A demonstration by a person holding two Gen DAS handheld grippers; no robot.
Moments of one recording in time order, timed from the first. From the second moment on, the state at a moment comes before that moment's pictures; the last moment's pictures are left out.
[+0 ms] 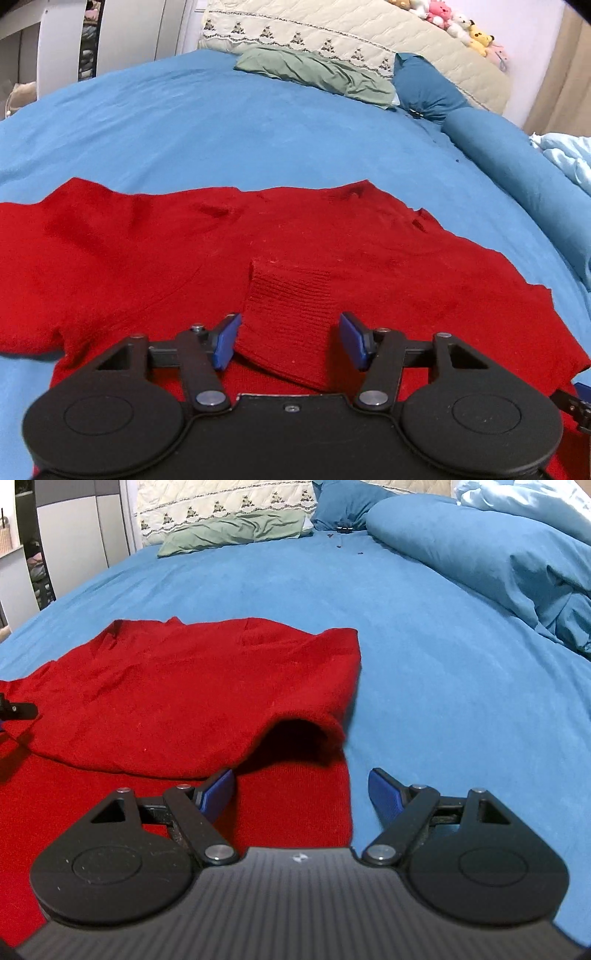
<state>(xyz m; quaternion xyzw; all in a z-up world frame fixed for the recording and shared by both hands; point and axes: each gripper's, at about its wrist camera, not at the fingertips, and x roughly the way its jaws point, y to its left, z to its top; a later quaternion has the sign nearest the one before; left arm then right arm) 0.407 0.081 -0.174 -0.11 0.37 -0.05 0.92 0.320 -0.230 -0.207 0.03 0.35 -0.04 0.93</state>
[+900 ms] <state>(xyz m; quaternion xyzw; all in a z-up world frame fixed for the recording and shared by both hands) 0.392 0.131 -0.165 -0.02 0.35 0.00 0.94 0.349 -0.231 -0.204 -0.08 0.37 -0.04 0.93</state>
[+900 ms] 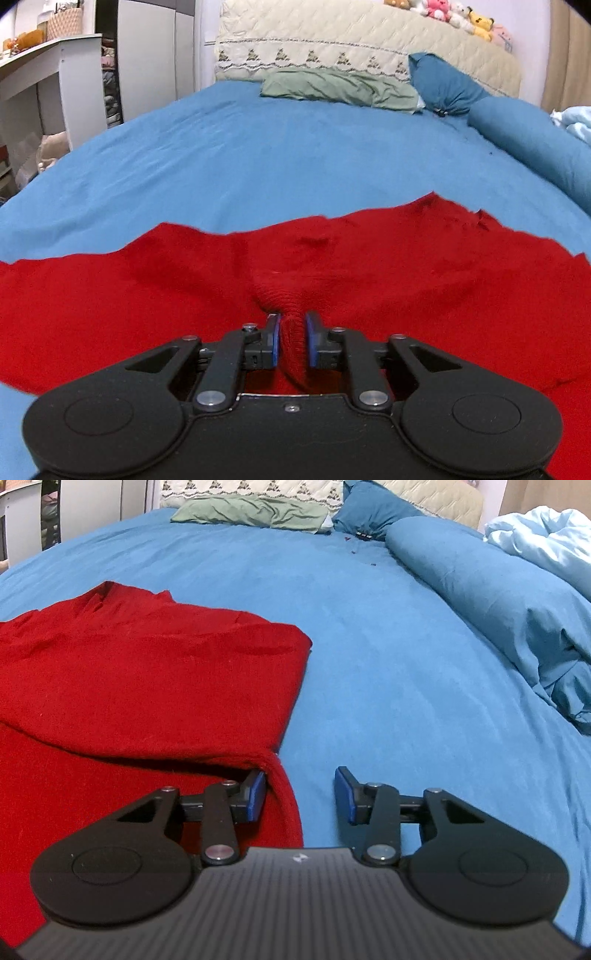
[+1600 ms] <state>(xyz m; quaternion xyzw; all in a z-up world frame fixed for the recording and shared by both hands) 0.356 0.135 -0.177 -0.03 0.38 -0.08 0.92 0.367 -0.212 -0.208 0.03 0.36 0.06 0.93</state>
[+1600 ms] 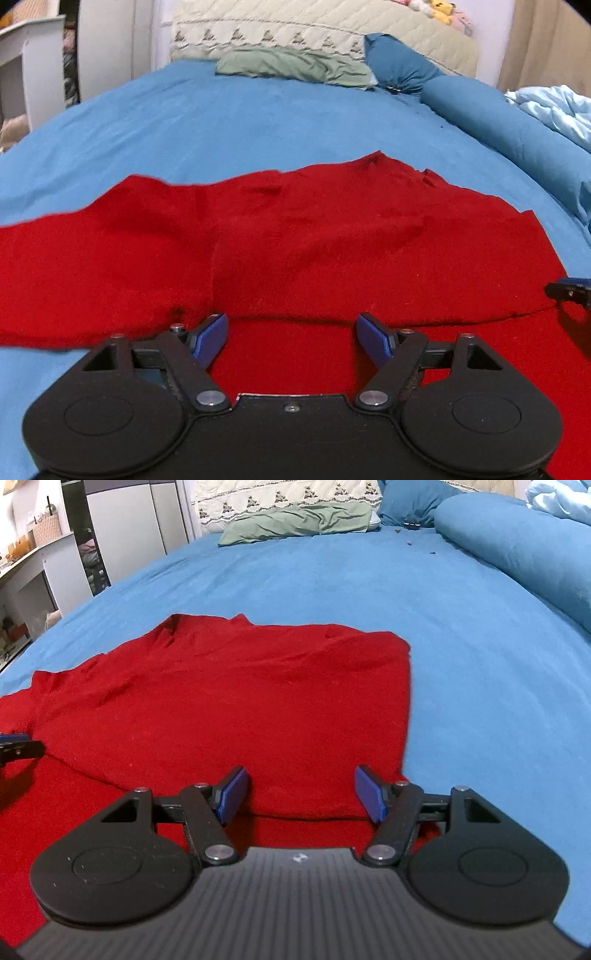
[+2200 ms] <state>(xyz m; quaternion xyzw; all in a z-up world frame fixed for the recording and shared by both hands) 0.368 0.106 -0.187 -0.02 0.36 -0.08 0.93 0.484 -0.247 -0.206 0.12 0.33 -0.01 0.94</state>
